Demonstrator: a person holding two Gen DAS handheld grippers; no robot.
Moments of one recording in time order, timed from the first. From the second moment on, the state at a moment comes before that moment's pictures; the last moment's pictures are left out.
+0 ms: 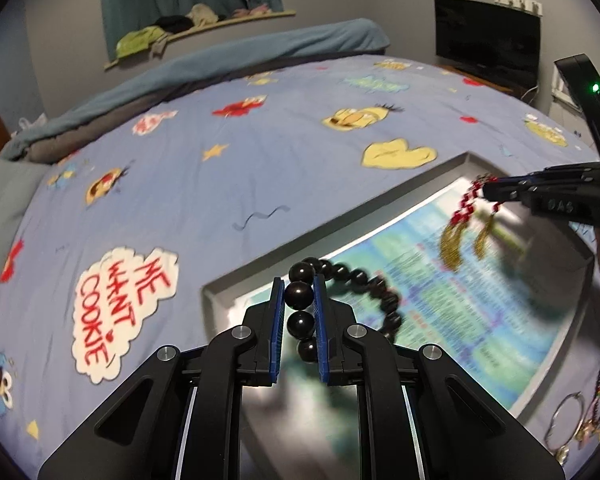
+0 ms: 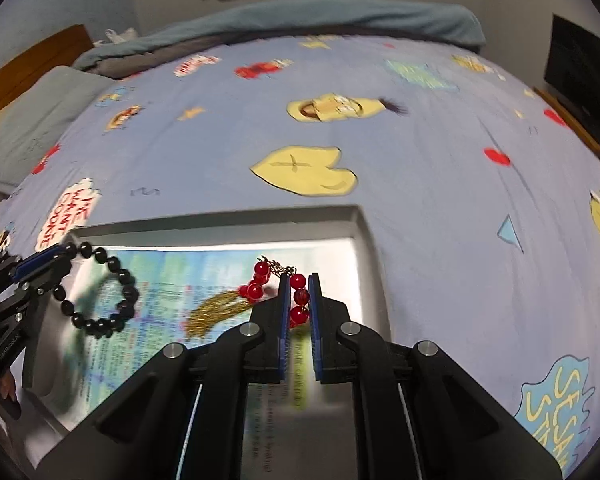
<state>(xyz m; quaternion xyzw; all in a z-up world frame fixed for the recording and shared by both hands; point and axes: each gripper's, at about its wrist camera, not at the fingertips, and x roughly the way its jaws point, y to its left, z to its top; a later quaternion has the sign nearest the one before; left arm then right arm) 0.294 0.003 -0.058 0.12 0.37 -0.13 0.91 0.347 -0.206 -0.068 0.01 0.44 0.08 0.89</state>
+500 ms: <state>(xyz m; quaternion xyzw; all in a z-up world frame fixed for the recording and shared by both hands) 0.297 0.028 -0.062 0.08 0.38 -0.11 0.91 0.349 -0.209 -0.071 -0.01 0.44 0.06 0.90</state>
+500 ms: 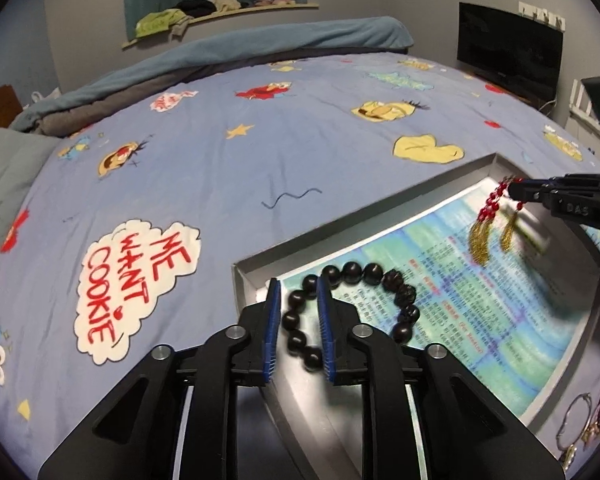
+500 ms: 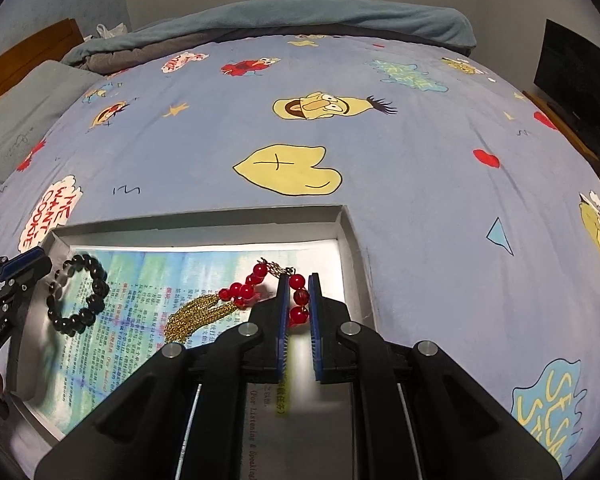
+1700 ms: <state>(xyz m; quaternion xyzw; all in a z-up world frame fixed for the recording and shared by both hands) 0.119 0.032 0.045 0.06 0.30 -0.08 0.95 0.155 -0.238 0.034 0.01 0.31 0.09 0.95</state>
